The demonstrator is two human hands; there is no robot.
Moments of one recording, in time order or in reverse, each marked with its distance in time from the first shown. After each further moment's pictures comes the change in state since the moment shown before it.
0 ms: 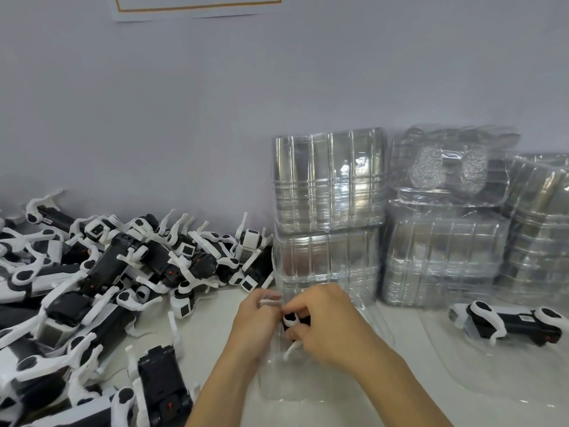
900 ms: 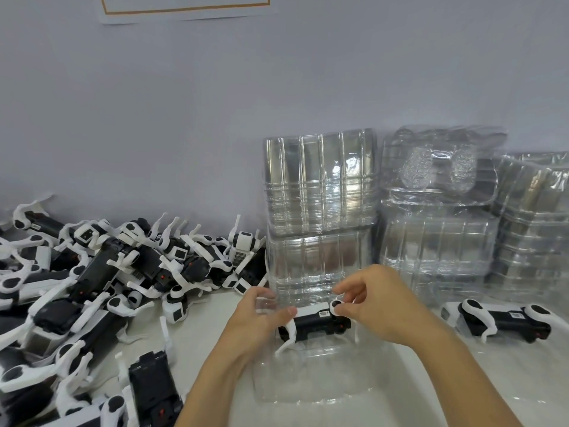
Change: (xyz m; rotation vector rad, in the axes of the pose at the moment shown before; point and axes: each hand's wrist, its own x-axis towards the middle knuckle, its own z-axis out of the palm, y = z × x) left_hand 0.001 0.003 -0.005 0.136 -0.101 0.084; right_hand -0.012 0.056 -0.051 0.118 0.092 0.290
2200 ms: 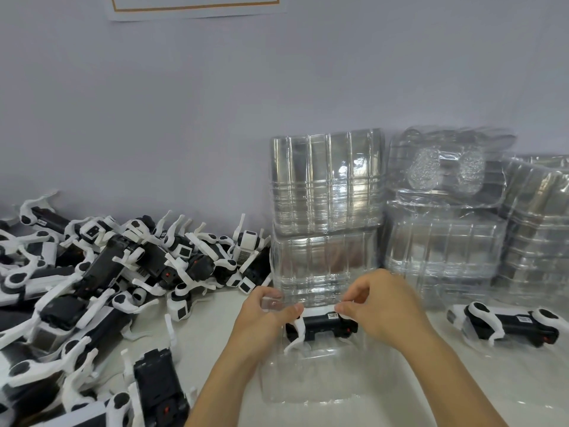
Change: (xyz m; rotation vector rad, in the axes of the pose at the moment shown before) left_hand -0.004 0.000 0.007 -0.146 0.047 -0.012; right_hand 0.000 -0.007 0.015 -0.121 0.134 0.143
